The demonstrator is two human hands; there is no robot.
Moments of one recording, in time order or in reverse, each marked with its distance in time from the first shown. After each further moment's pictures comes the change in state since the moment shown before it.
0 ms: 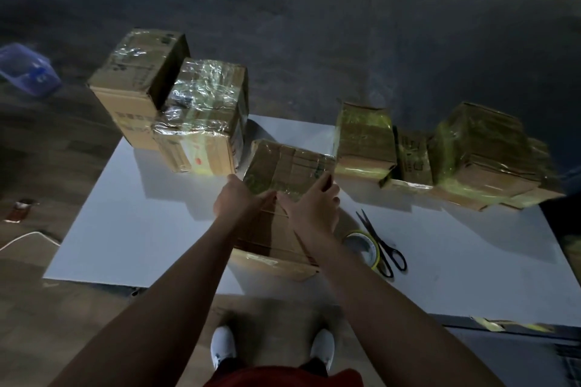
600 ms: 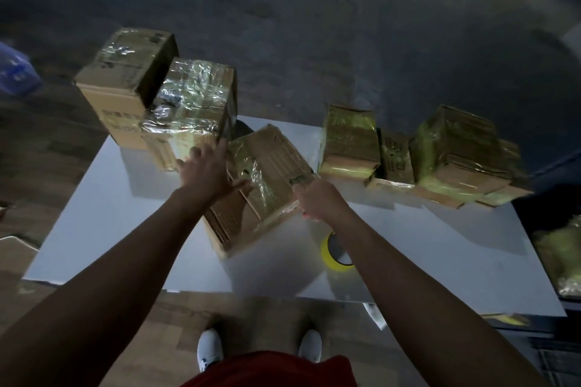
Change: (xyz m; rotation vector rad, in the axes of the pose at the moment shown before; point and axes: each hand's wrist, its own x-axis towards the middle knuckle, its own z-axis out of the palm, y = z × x) left_hand 0.026 -0.002 -0.047 0.602 0.077 0.326; right_hand 0.022 0.015 -0.053 0.070 -0.400 -0.089
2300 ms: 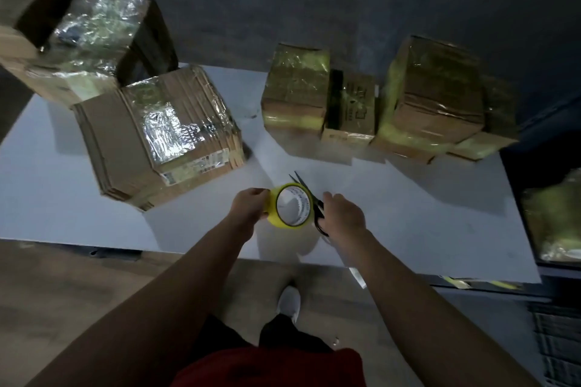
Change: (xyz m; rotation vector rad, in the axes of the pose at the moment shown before) left_hand -0.089 0.227 0.127 -1.339 -0.340 -0.553; right_hand 0.016 0.253 -0.028 -0.628 0.027 -0.144
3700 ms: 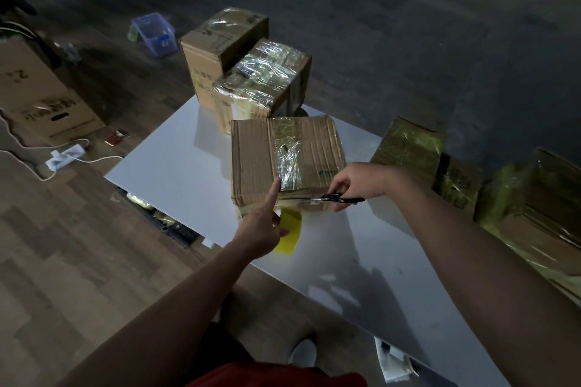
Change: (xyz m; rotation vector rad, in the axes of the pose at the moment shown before) left_hand -0.034 0.001 -0.150 0.510 0.158 0.374; right_hand 0.077 -0.167 -0.176 0.008 -0.492 -0.631
